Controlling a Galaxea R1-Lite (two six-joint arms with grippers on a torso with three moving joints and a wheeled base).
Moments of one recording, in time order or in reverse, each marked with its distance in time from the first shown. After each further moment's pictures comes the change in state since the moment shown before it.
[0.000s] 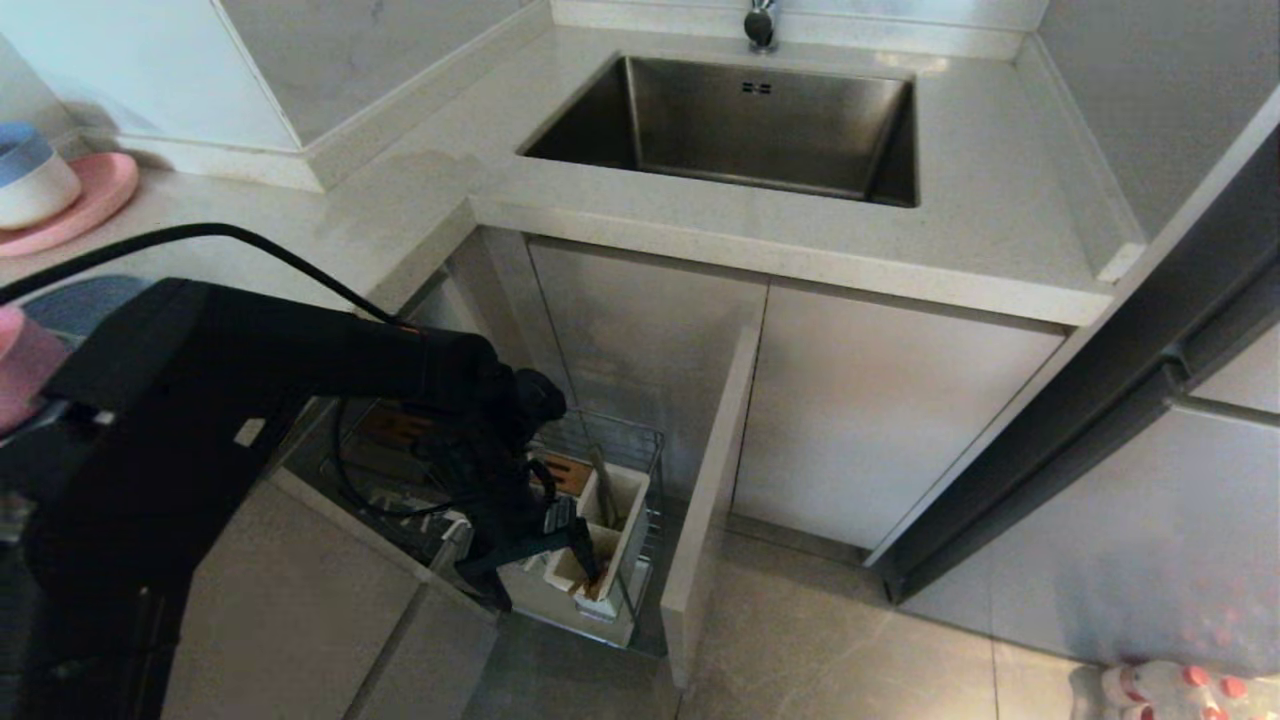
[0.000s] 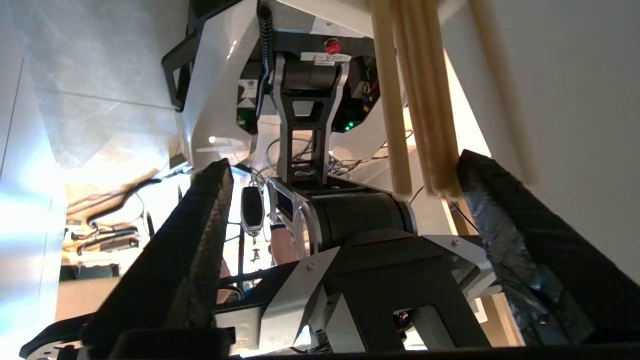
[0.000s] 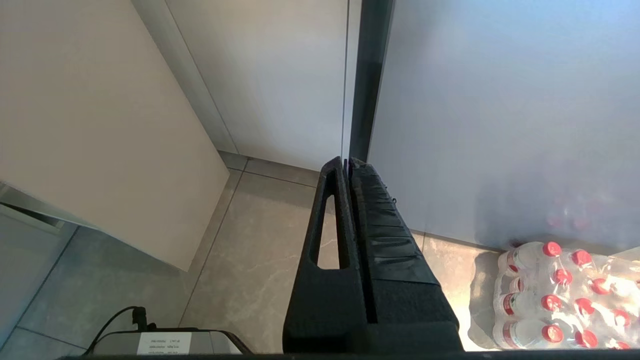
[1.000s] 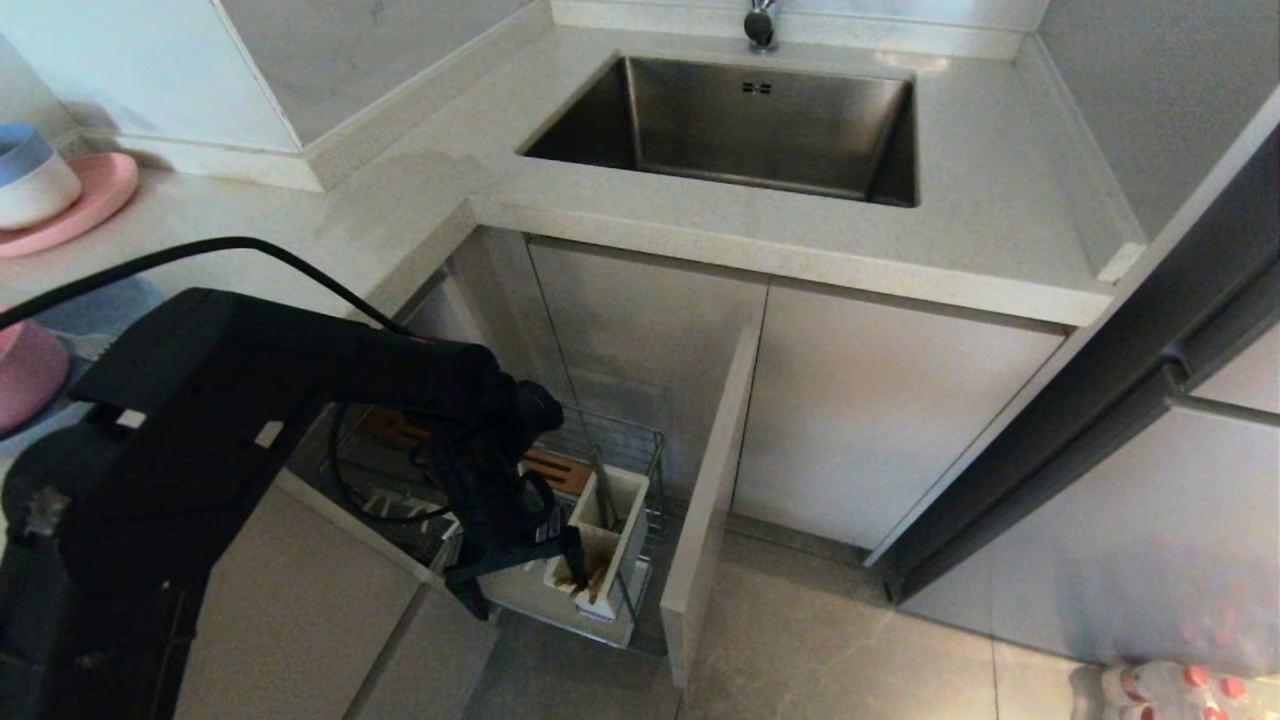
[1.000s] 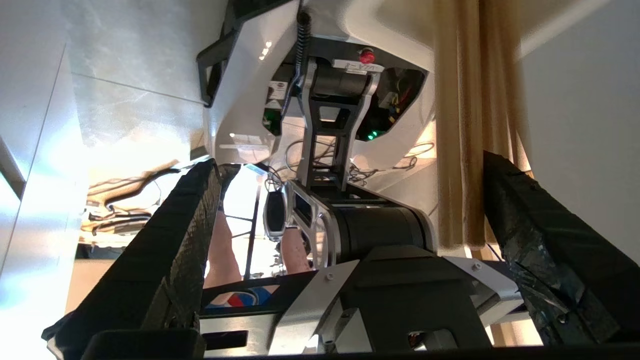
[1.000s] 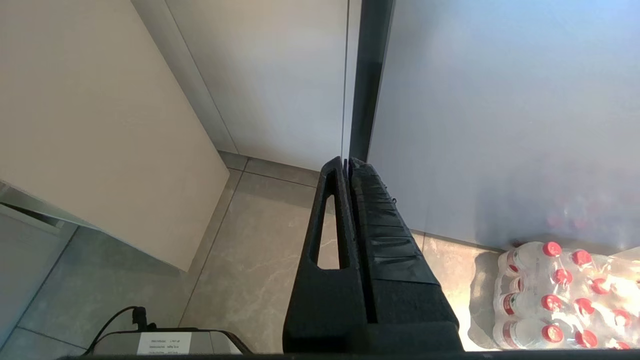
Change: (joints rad) left arm 0.019 0.027 0.003 0.010 0.081 -0.021; right arm 0.000 0.000 0.000 0.000 0.000 0.000
